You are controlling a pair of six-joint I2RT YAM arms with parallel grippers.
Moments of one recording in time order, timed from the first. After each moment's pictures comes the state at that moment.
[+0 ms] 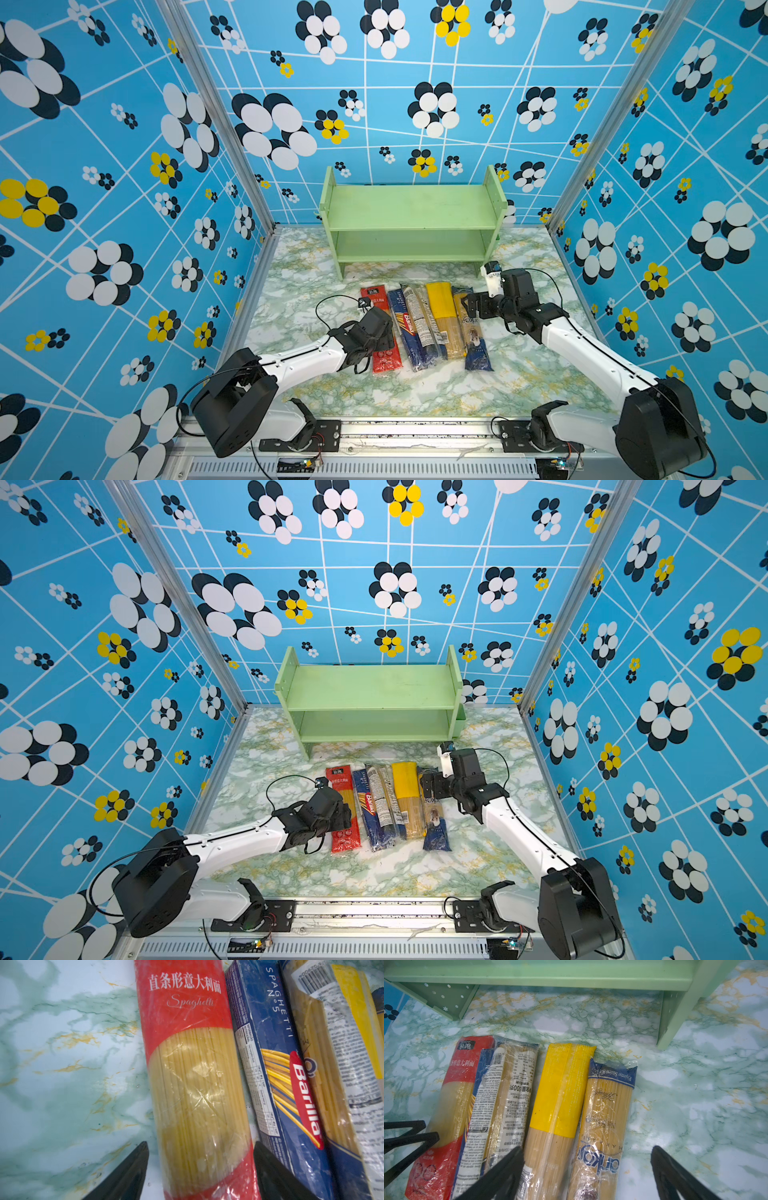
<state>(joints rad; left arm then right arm) -0.77 1.35 0.61 -0.24 -0.23 -0.81 0.33 1.23 0.78 -0.32 -0.09 0.15</state>
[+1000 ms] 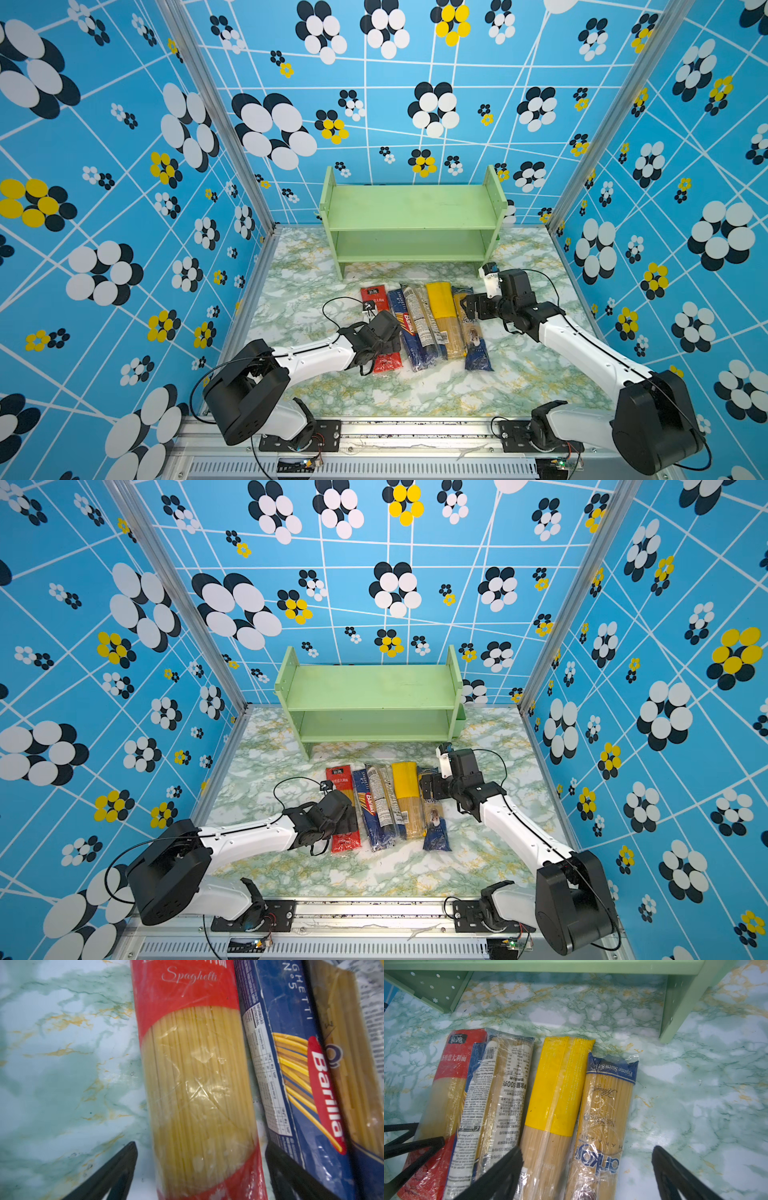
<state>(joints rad) -0.82 1.44 0.66 -0.28 -0.28 -0.87 0.33 1.27 0.78 -0.32 -0.09 0.15</state>
